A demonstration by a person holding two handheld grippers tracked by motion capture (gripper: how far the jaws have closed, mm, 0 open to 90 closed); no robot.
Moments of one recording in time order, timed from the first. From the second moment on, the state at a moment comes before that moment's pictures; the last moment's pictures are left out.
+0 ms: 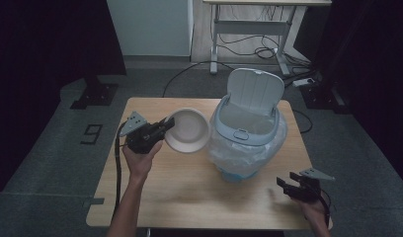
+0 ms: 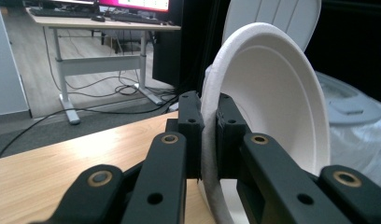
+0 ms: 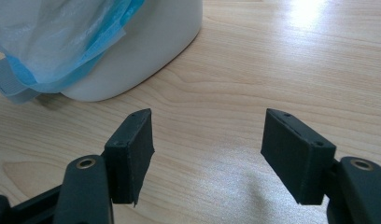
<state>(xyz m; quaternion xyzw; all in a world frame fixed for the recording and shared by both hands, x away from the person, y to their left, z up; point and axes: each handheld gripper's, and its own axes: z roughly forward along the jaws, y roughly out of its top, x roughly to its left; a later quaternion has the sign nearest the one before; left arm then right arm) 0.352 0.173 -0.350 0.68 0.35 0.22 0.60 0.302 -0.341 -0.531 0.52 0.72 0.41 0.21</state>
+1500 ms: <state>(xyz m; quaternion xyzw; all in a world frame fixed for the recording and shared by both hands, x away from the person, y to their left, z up) 0.386 0.123 -0.296 0.69 0.33 0.22 0.60 0.303 -0.344 -0.532 0.52 0.72 0.41 0.21</state>
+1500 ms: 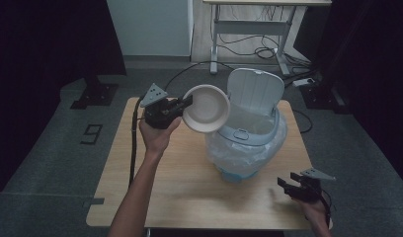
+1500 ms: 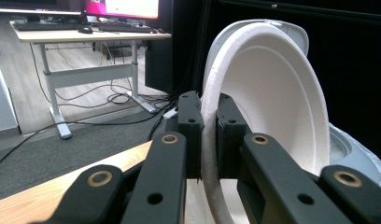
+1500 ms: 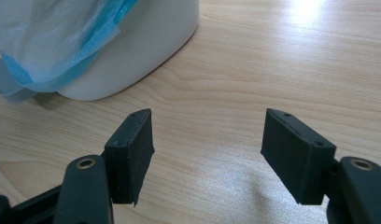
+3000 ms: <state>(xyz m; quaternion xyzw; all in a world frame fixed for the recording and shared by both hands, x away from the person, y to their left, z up) 0.406 0.083 -0.282 0.71 0.32 0.21 0.59 0.304 -0.344 -0.535 0.52 0.72 0.41 0.20</state>
